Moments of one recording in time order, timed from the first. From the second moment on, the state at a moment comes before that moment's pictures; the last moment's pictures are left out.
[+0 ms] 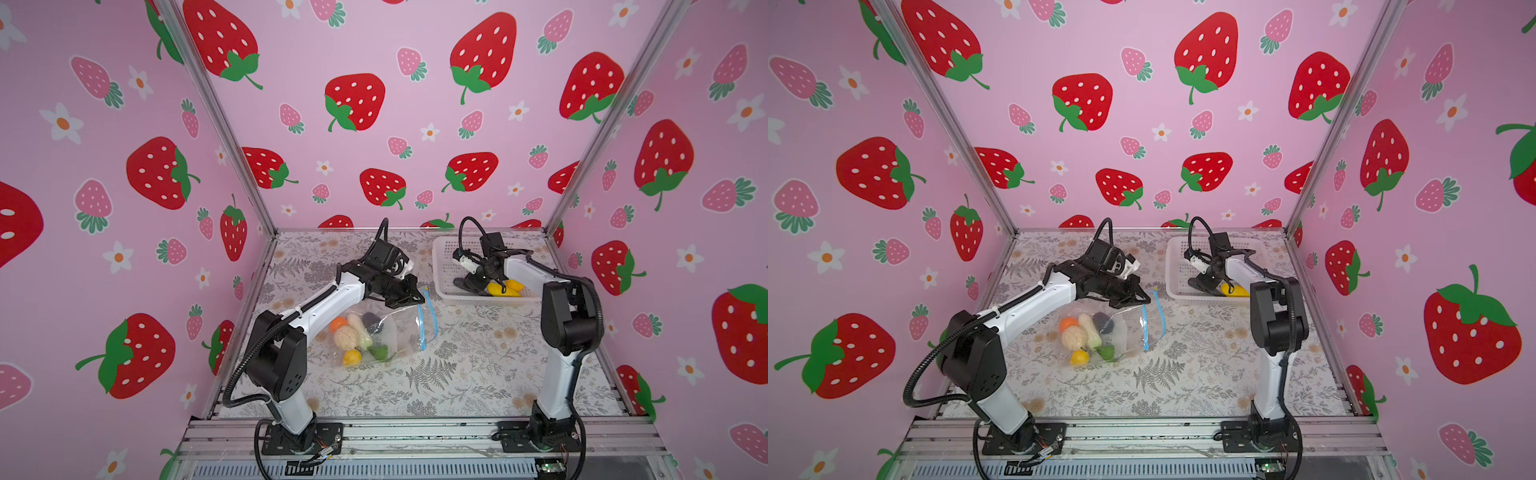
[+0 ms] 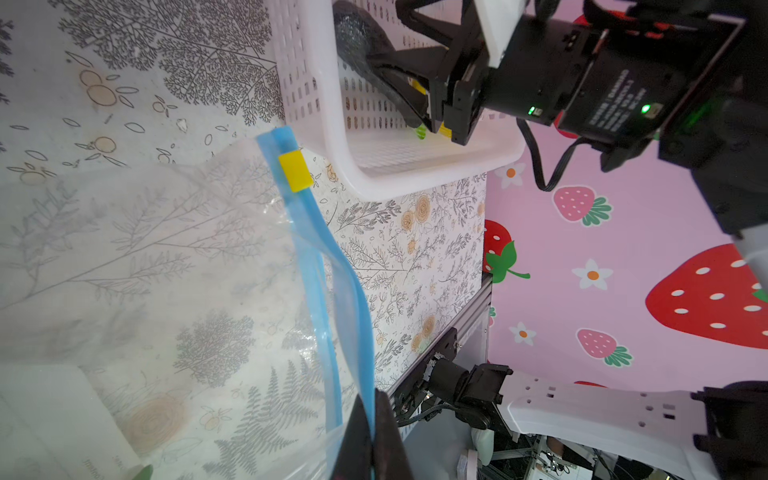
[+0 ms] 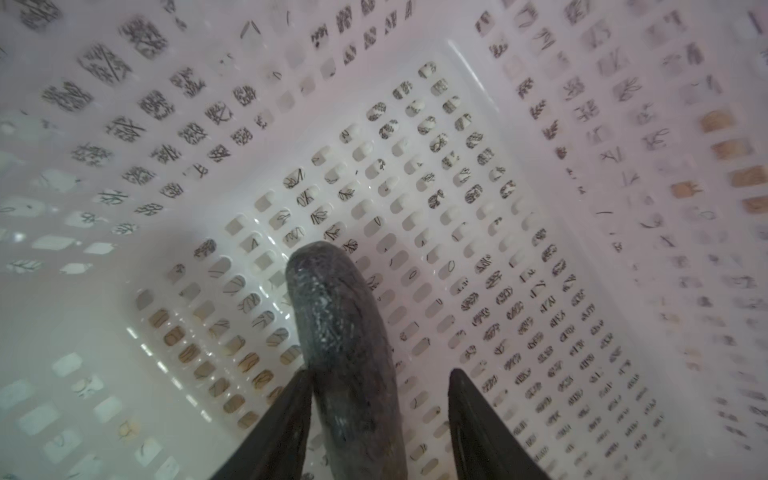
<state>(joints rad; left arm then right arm) -0.55 1.72 1.39 -0.62 0.65 -0.66 0.31 2.04 1.49 -0.58 -0.16 -0.70</state>
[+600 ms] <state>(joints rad) -0.55 1.74 1.39 -0.62 0.66 -0.66 0.31 2.16 1.64 -0.60 -0.16 -0.66</state>
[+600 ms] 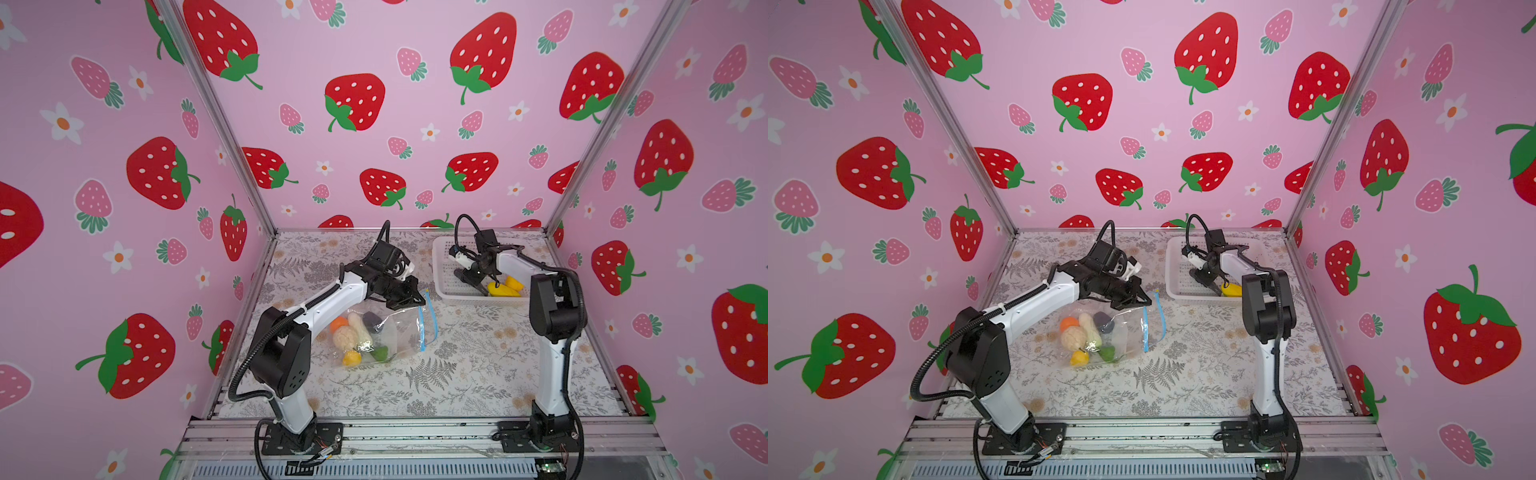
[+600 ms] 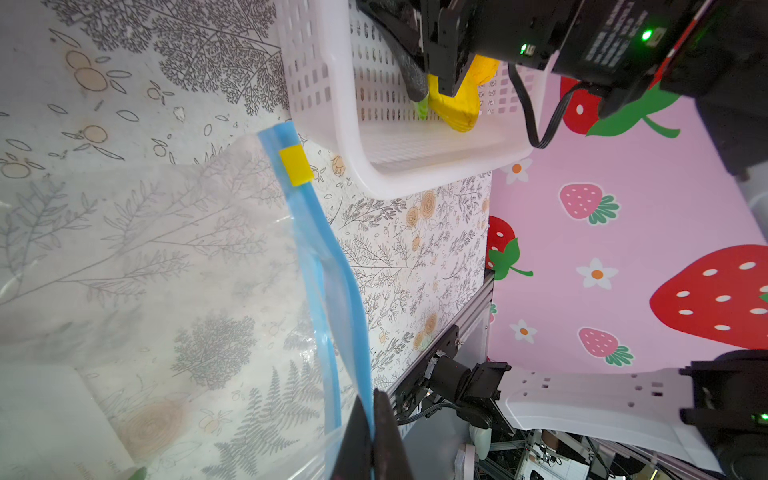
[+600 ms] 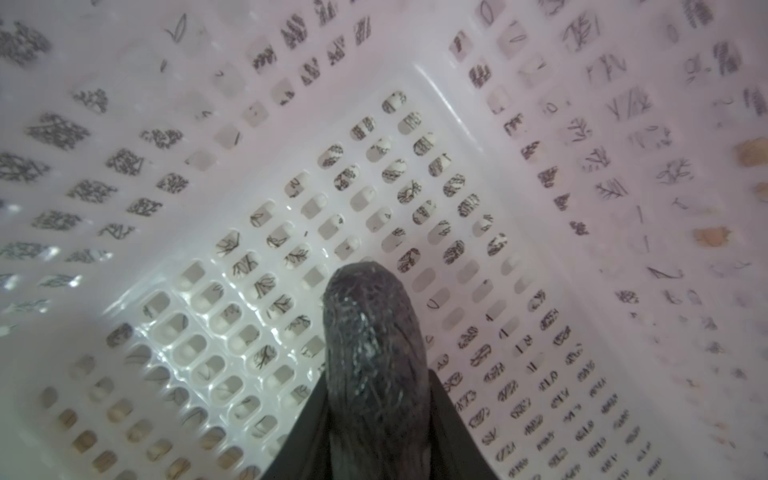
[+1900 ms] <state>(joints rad) -0.55 1.65 1.38 -0.54 0.59 -0.78 0.67 1.18 0.56 0.50 0.01 0.72</state>
